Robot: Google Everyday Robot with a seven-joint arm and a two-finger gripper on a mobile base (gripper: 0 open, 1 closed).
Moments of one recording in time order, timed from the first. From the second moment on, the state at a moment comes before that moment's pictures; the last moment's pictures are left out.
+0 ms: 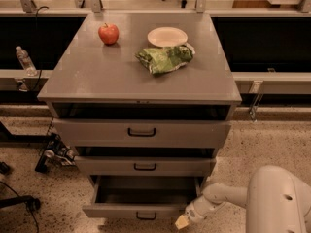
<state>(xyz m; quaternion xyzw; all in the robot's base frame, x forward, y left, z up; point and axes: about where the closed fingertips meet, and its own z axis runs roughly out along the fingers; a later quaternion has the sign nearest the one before) 0.421 -0.116 0.164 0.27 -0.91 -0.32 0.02</state>
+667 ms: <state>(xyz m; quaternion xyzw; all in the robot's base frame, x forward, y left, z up) 0.446 -0.109 0.172 0.29 -0.90 -0.32 -0.02</state>
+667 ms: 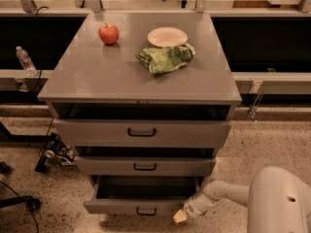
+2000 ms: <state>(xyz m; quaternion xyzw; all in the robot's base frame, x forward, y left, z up) 0.491 -0.091 0.168 0.43 -0.86 -0.24 -0.11</state>
